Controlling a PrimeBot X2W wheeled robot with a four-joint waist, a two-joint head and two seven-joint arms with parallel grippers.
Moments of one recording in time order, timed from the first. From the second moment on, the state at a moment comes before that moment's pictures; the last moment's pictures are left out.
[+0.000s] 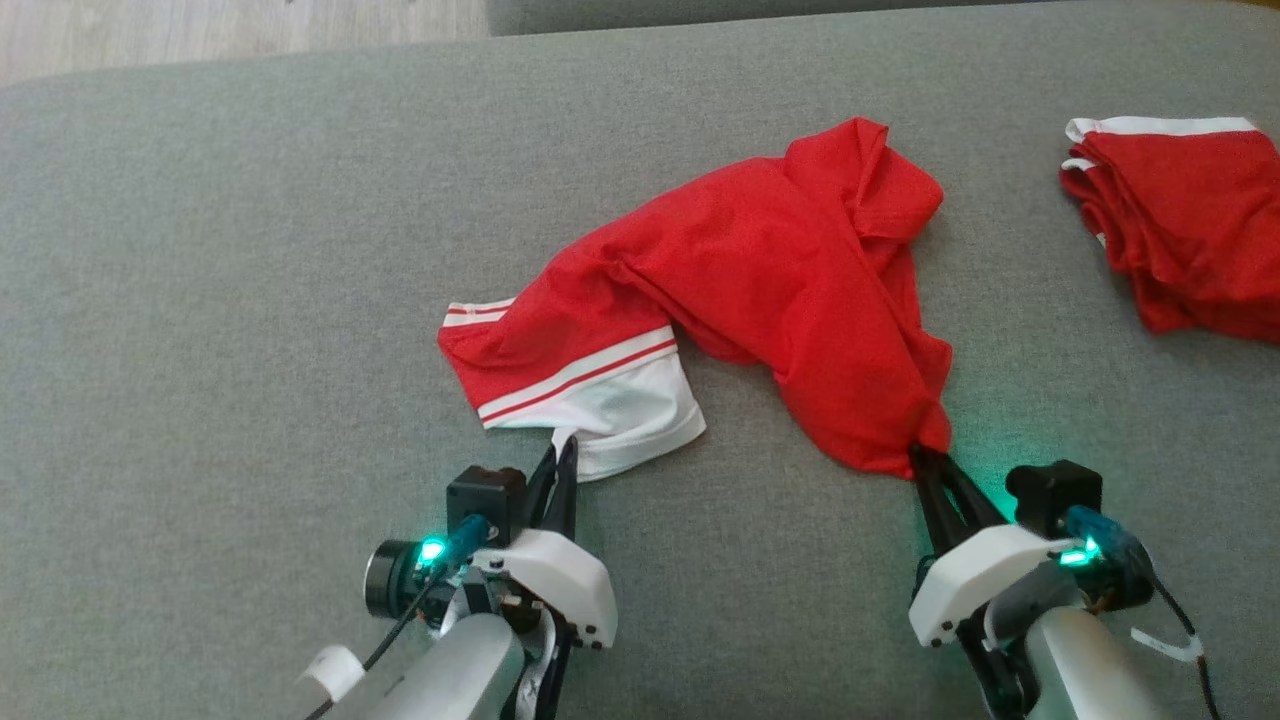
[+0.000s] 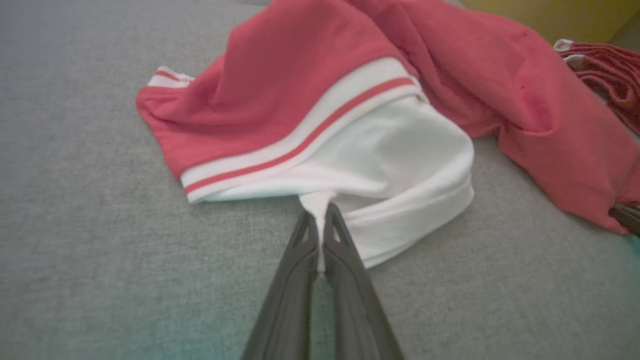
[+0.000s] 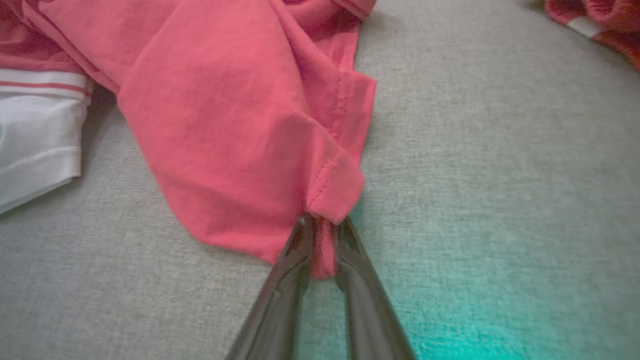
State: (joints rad) left arm -0.32 0.06 -0.67 0.50 -0.53 0.23 -0.04; right arm -0.17 -0.05 0.12 0.54 0.14 0.13 -0.06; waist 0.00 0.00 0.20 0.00
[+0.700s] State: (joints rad) left arm -0.32 0.26 -0.53 -0.03 -0.50 0.29 -0.13; right arm -0.15 -0.05 -0.04 -0.01 0.17 0.13 -0.04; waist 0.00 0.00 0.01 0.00
